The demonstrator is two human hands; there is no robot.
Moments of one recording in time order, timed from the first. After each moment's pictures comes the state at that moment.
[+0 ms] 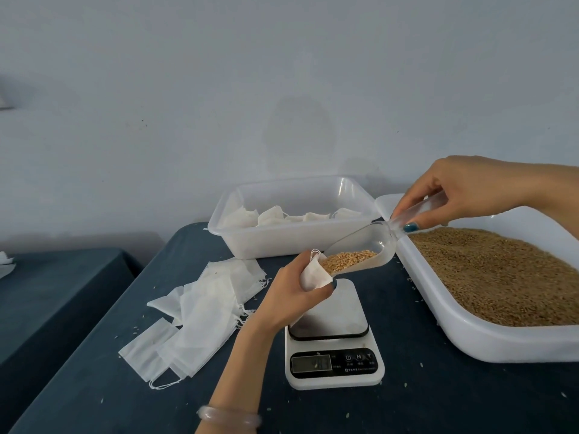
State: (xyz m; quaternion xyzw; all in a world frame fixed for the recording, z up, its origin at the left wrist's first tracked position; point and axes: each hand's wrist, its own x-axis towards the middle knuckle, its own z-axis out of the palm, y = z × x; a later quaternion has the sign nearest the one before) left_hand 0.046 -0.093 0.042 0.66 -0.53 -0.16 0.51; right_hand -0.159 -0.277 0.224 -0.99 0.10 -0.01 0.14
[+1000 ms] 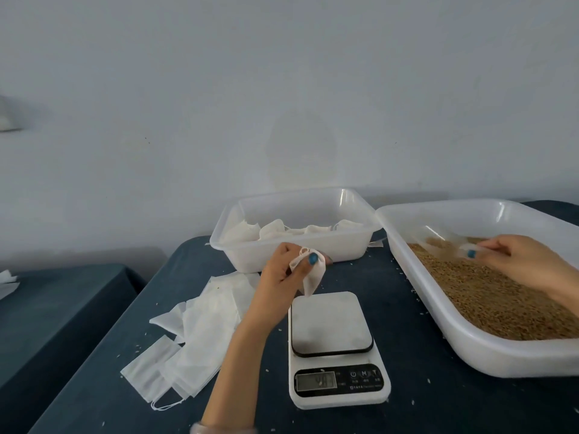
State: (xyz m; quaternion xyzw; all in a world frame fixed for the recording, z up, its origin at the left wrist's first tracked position) left_hand 0.056 -0.093 0.073 0.62 -0.50 -0.12 0.59; right_hand -0.213 -0.357 0.089 -0.82 0.44 -0.23 0.28
